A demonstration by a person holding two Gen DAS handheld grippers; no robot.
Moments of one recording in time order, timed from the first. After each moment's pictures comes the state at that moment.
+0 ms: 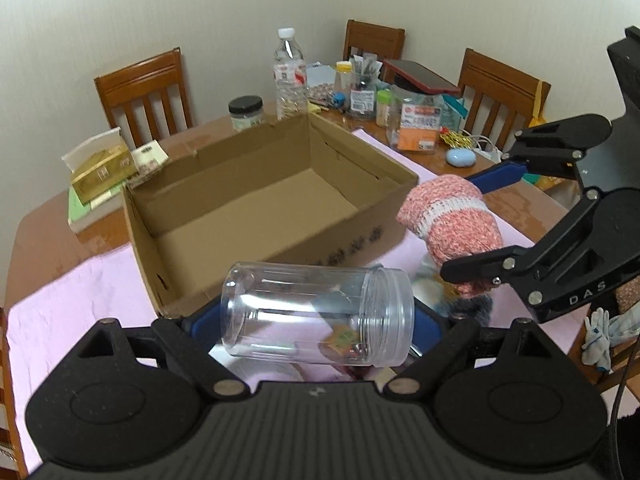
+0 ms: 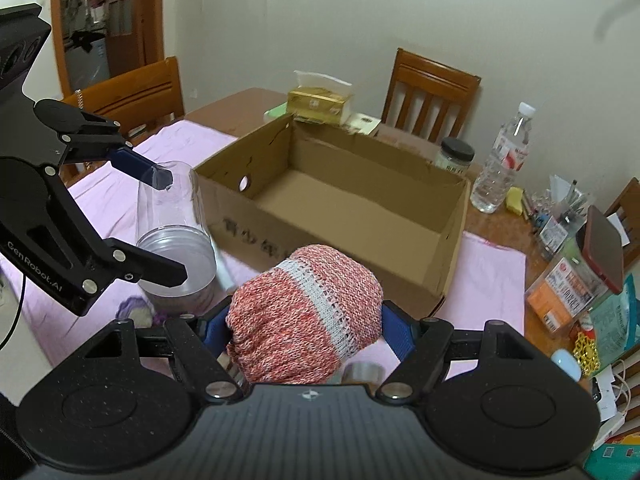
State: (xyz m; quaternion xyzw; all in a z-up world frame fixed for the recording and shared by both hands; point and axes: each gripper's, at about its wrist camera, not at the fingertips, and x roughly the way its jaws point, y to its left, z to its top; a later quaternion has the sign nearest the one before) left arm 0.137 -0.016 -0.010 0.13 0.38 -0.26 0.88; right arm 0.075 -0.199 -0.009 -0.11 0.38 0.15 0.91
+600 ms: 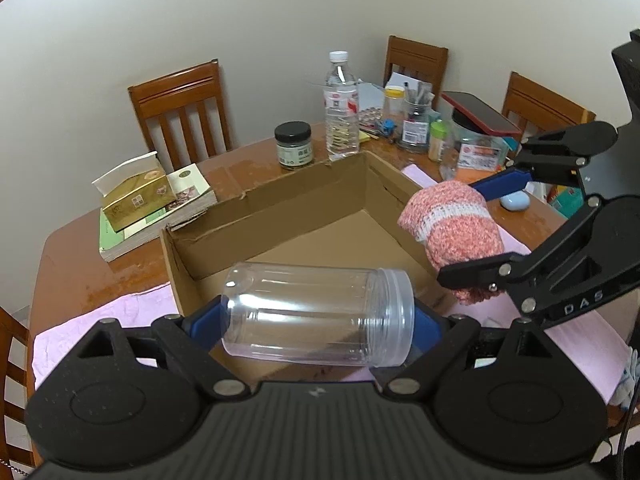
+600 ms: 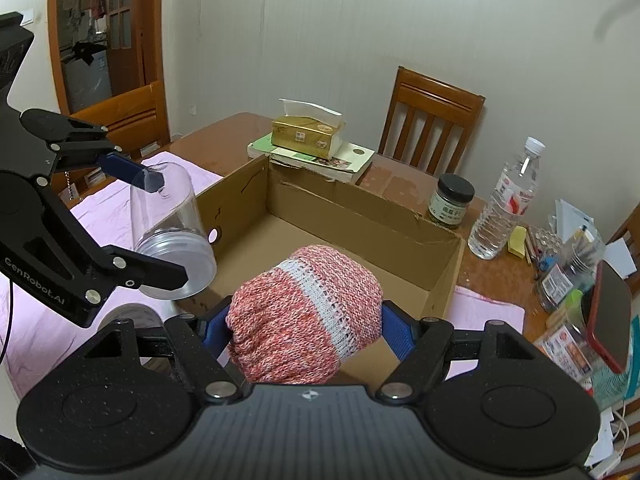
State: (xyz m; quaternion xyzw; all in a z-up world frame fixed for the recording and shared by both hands) left arm 0.203 -0.016 0.007 0.12 0.36 -0.21 0.90; right arm 0.158 -0.210 0.008 -0.12 0.36 0.17 0.91
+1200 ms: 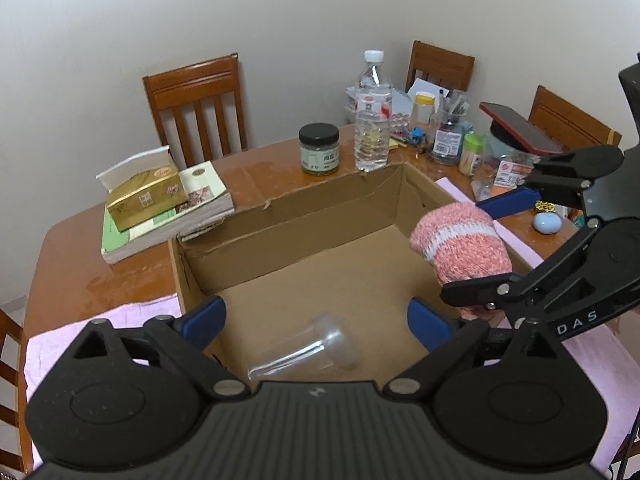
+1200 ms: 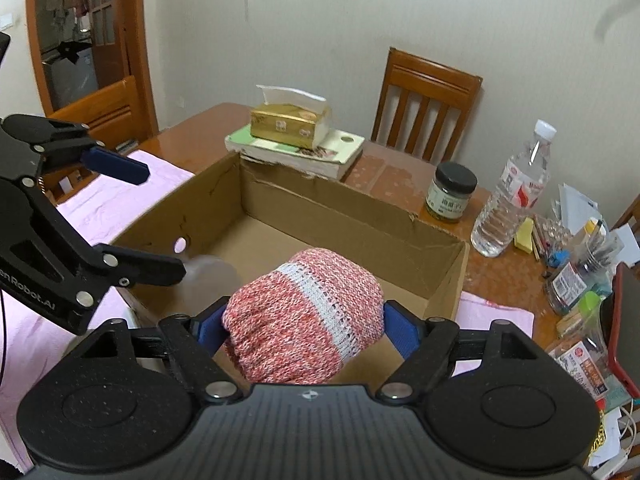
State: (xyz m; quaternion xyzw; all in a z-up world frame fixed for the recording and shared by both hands) left arm 0.247 -0.010 -0.010 0.10 0.37 -0.19 0.91; right arm 0.214 -0.212 -0.013 -0.10 0.39 0.15 0.90
